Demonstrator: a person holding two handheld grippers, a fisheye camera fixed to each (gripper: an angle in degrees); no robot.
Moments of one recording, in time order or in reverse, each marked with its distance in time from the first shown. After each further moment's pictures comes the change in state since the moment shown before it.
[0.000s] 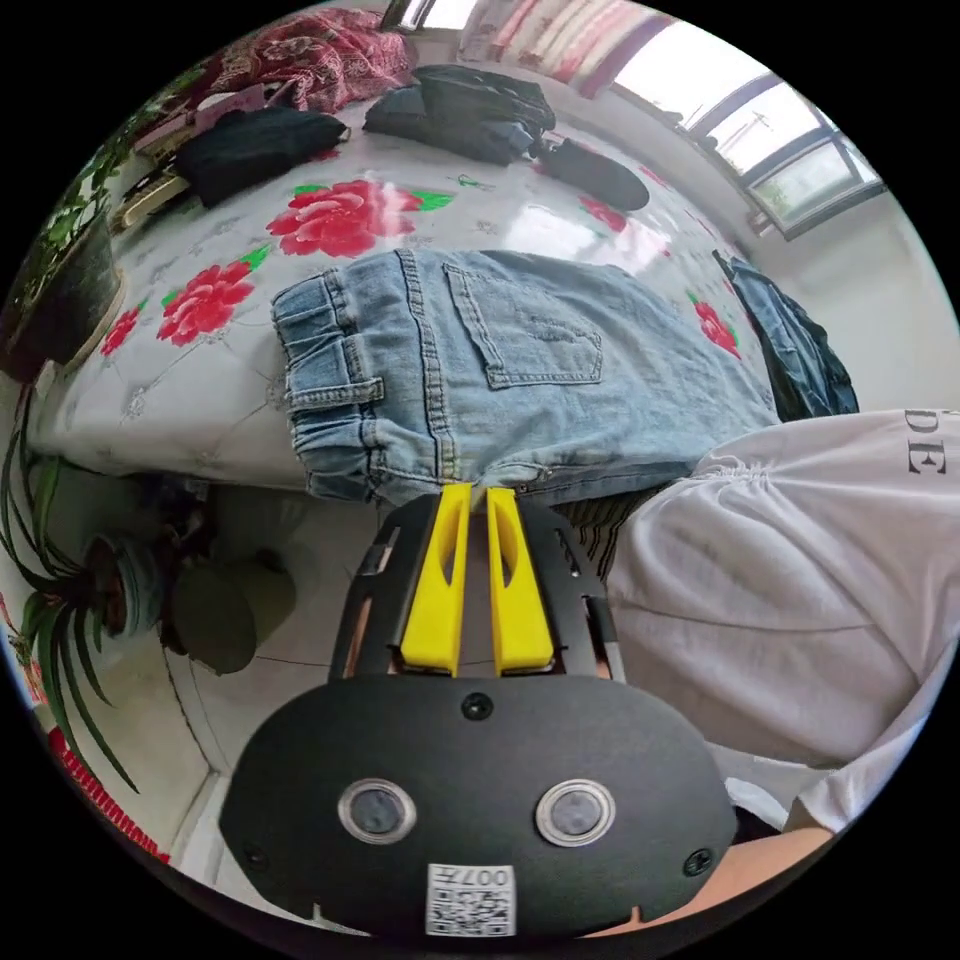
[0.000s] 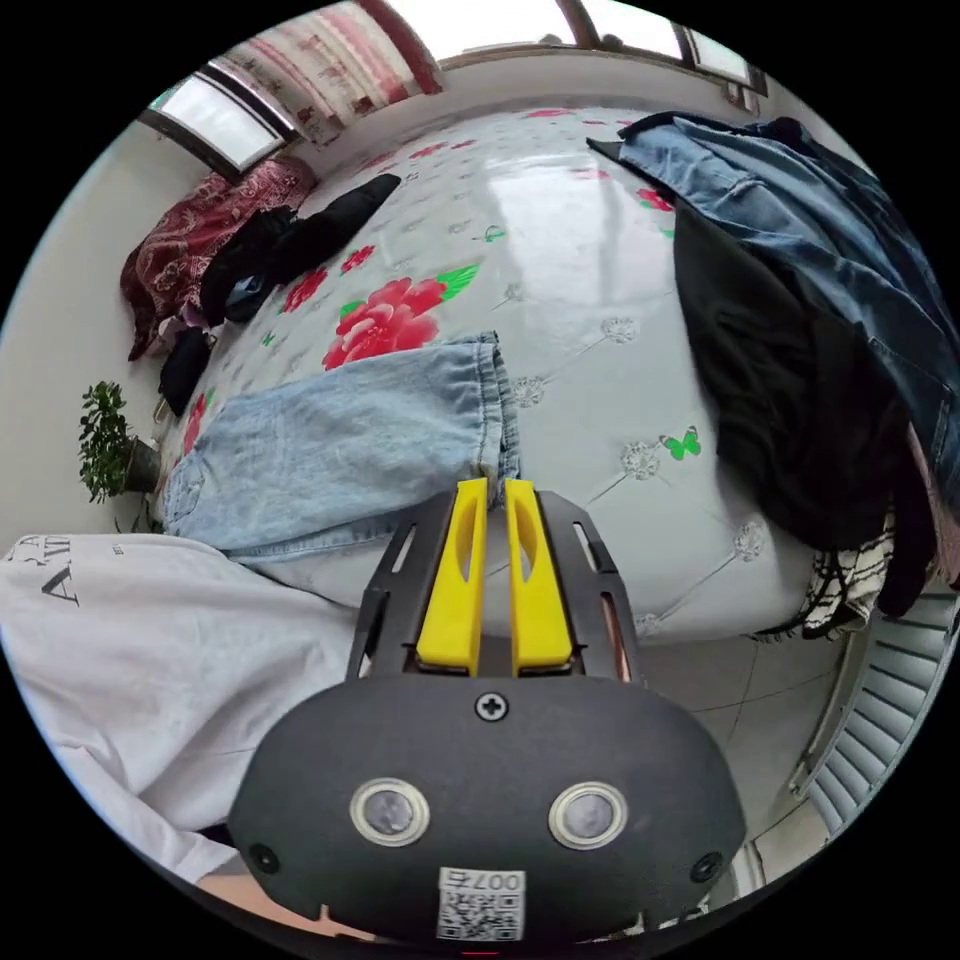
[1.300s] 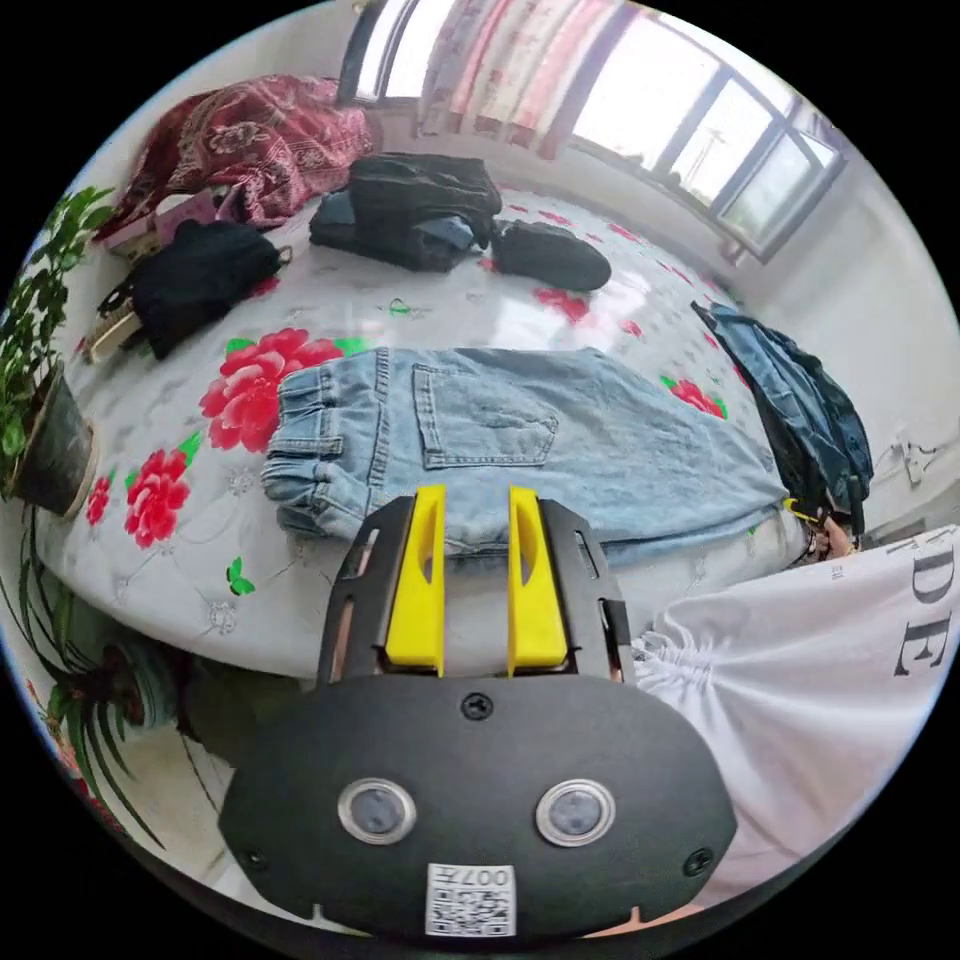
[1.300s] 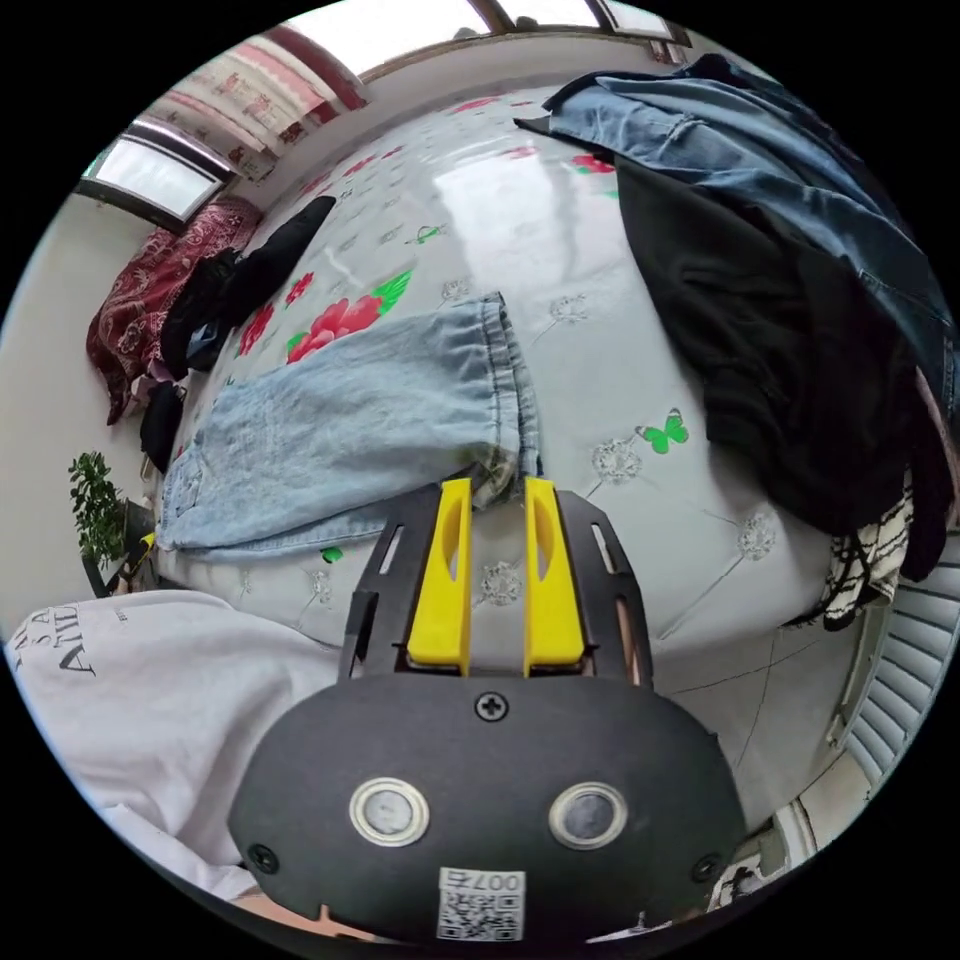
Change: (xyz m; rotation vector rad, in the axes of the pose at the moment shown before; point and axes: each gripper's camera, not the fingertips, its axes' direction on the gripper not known) left arm 0.107 -0.115 0.077 0.194 -0.059 0.098; right arm -0.009 -0.020 0.013 -0.037 0.002 0.143
